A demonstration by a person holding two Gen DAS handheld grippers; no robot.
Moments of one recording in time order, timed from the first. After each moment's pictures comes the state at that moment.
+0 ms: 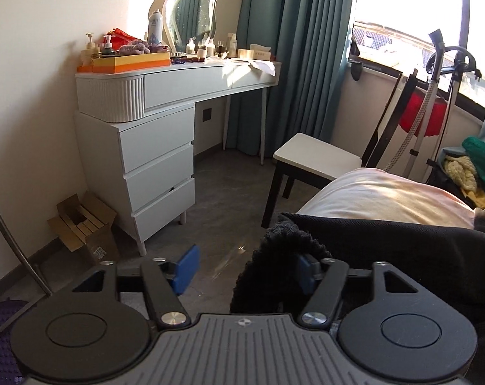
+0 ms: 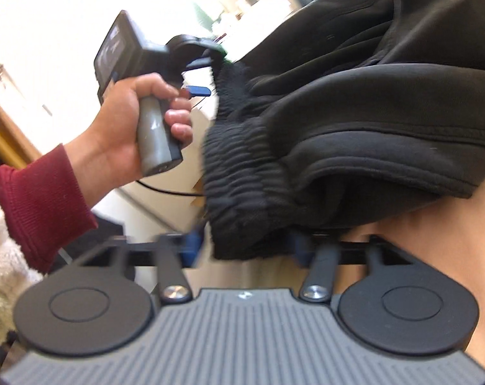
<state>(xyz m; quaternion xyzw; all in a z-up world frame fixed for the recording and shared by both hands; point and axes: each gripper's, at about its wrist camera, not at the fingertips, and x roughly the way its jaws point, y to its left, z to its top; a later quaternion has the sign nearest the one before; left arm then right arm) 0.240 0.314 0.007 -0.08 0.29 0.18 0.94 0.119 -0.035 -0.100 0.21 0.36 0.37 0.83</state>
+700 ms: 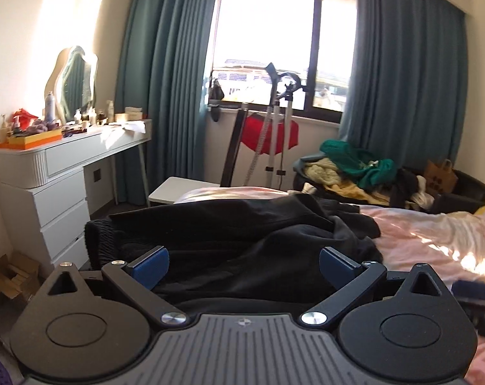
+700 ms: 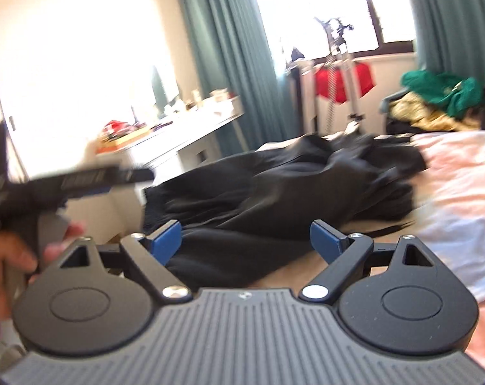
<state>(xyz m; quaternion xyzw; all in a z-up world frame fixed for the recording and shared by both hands) 0.006 0.060 0.076 -0.01 0.19 -0.04 0.98 0.023 -0.222 0.028 0.10 0.19 0.20 0.96</state>
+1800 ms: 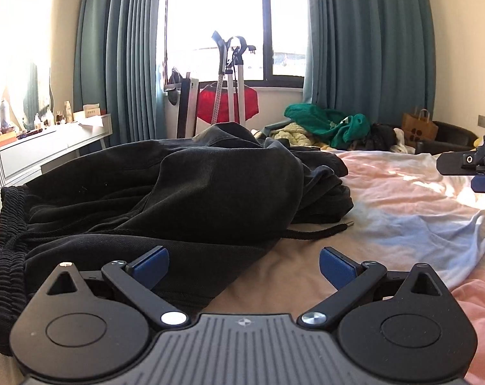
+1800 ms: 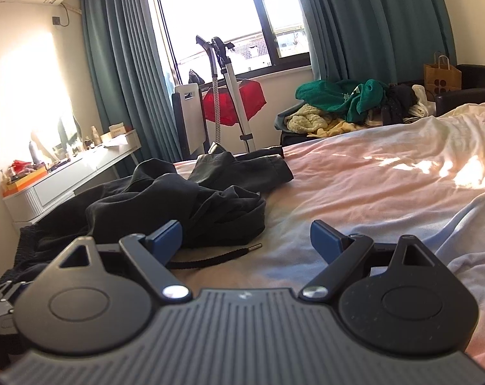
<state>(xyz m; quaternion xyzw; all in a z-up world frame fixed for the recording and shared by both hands) 0.068 -0.036 -0.059 0.05 0.21 -0.07 0.97 0.078 -0.333 -0.043 0.13 0.17 0.04 0.98</state>
